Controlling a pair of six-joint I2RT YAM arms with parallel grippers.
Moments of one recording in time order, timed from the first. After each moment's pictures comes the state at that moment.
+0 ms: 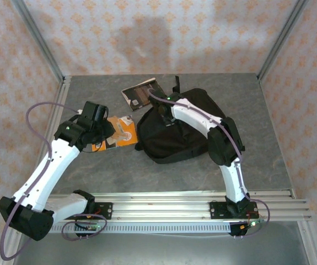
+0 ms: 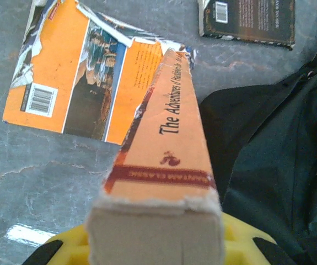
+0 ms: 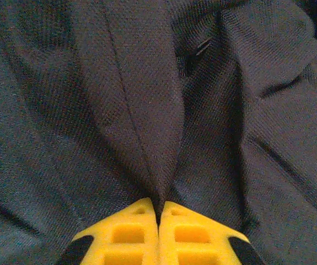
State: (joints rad) left arm -0.33 1.11 1.17 -1.02 -0.12 -0.90; right arm 0.69 2.11 1.85 -1.11 0.49 0.44
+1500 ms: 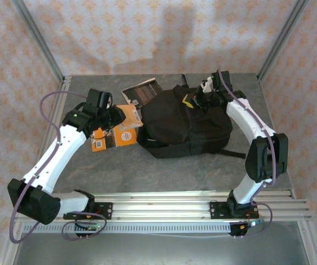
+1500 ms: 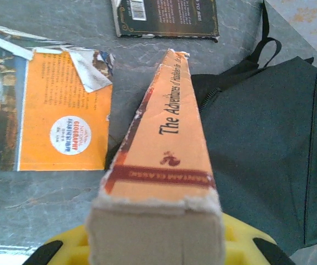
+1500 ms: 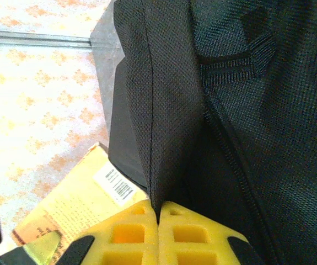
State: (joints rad) left arm -0.29 1.27 1.25 -0.82 0.11 -0.83; right arm 0.21 1.67 1.41 -0.52 -0.72 0.86
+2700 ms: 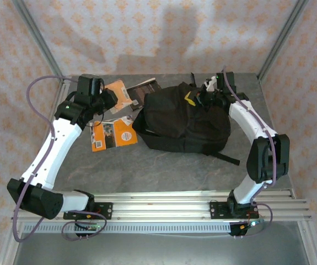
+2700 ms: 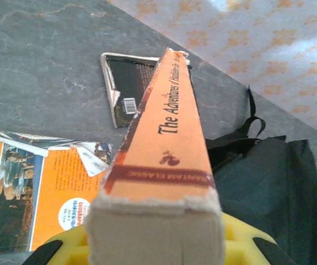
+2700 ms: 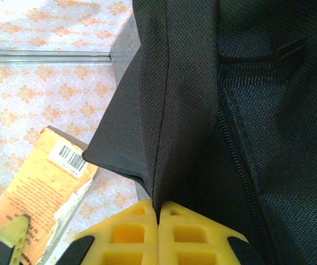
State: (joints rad) left arm -0.23 1.31 1.41 -0.79 -0.02 -0.73; right arm 0.17 1.66 1.37 -0.42 -0.76 0.93
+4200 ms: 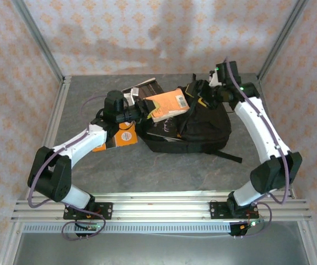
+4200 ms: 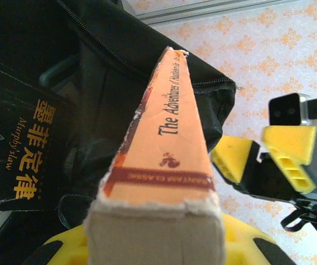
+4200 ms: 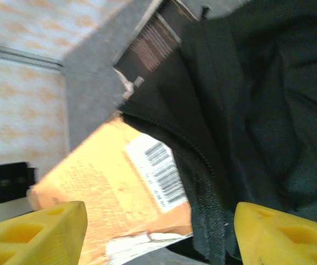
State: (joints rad) left arm -0.37 1.49 0.98 0.23 0.65 -1.23; right arm 0.27 1.56 1.65 -0.92 -0.37 0.70
